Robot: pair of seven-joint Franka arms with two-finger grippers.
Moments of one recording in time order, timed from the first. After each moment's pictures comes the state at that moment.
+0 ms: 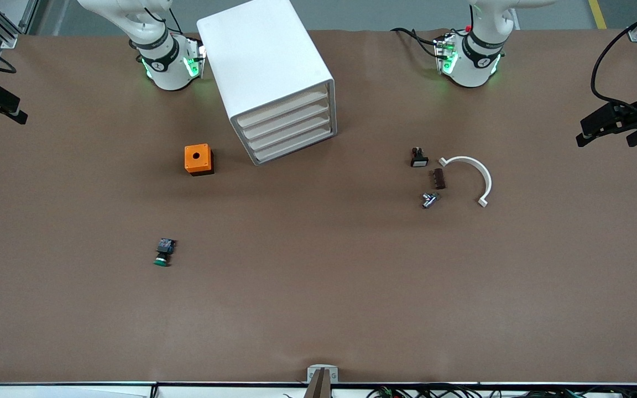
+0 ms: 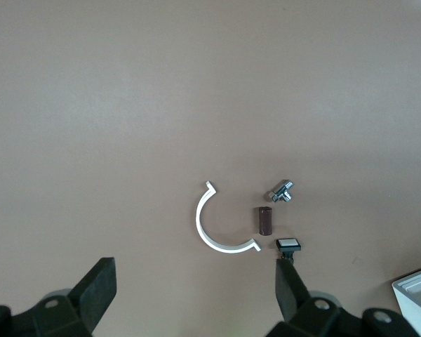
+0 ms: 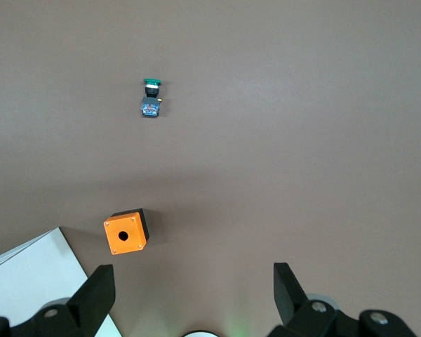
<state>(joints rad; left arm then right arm) 0.00 -0.02 -0.02 -1.55 -0.04 1.54 -0.02 -0.01 -0.14 -0.10 -1.66 0.00 1.49 -0.06</state>
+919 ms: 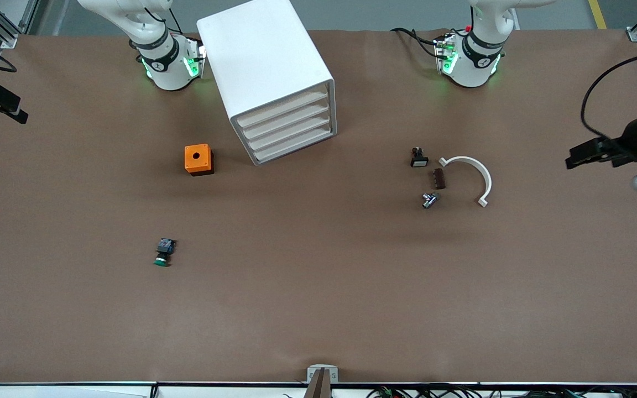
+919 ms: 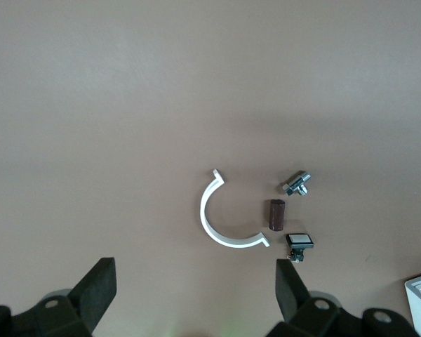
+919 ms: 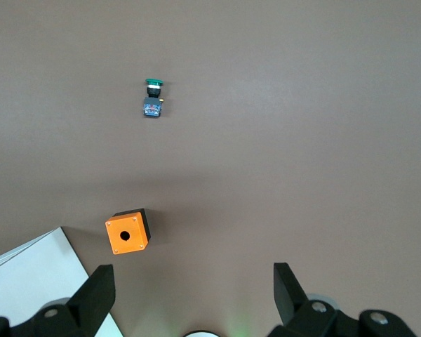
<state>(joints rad) 0.02 0.13 -0.03 -1.56 -0.04 1.55 -0.05 -0.01 -0.14 -0.10 -1.66 0.00 1.49 -0.06</state>
